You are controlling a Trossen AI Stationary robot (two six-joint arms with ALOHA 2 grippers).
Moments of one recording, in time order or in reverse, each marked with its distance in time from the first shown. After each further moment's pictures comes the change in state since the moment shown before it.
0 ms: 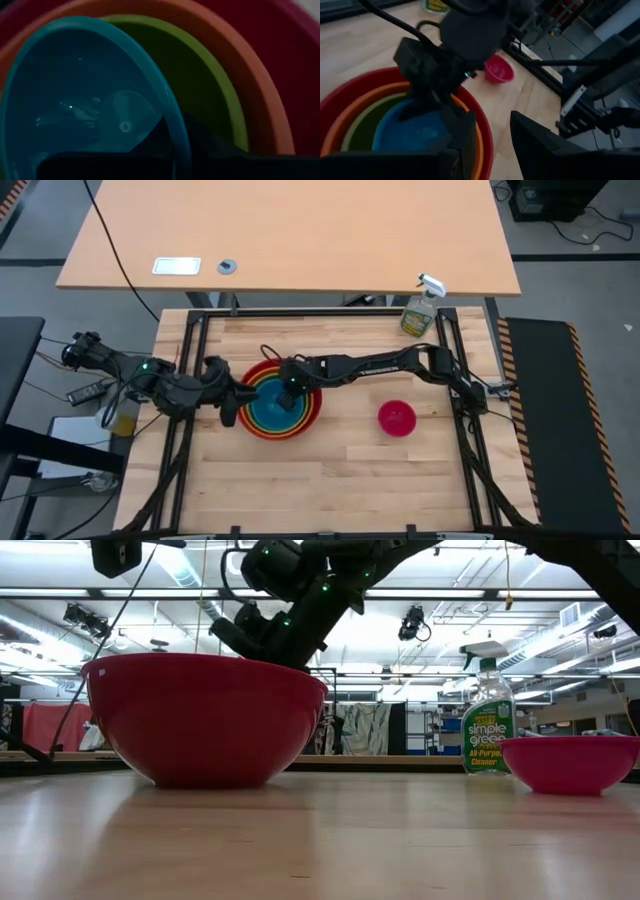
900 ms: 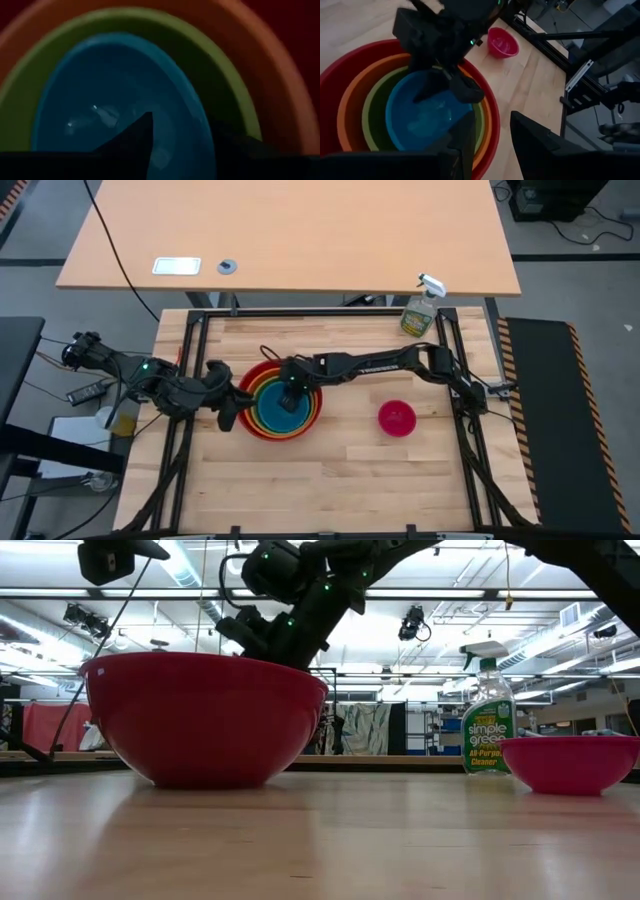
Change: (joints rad) left arm 0.000 0.002 0.000 -0.095 0.092 -0.030; right arm -0.010 0.002 0.024 -0.070 -0.079 -0.044
